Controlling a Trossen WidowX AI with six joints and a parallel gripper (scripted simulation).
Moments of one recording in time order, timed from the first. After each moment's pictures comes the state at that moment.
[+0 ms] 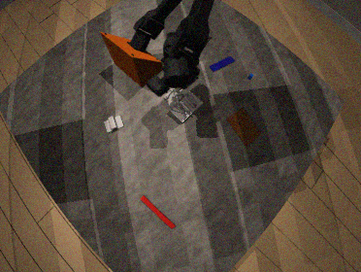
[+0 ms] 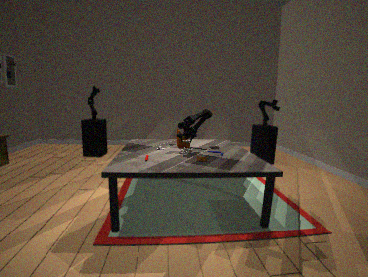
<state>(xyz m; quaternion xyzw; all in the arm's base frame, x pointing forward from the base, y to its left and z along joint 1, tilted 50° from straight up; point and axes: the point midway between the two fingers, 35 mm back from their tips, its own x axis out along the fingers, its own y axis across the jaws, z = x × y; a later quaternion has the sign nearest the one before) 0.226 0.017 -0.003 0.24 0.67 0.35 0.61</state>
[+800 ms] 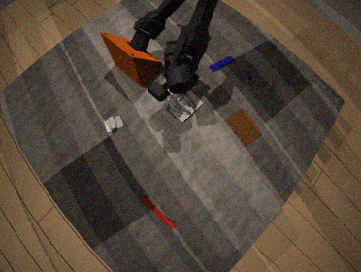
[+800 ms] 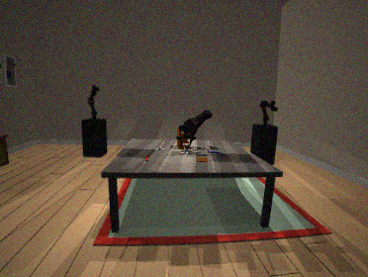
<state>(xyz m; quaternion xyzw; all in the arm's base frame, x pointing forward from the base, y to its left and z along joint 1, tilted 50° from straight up) 0.226 0.036 -0.023 0.23 0.66 0.35 0.62</state>
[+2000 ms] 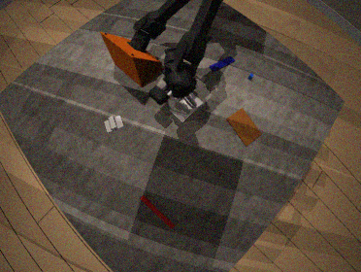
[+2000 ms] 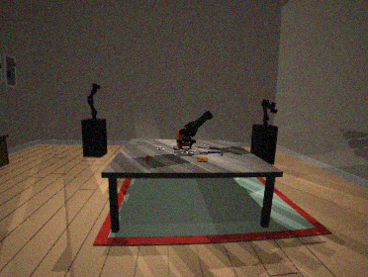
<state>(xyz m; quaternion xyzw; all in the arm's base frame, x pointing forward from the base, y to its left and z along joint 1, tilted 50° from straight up) 0.217 0.062 -0.044 0.24 0.67 0.35 0.62</state>
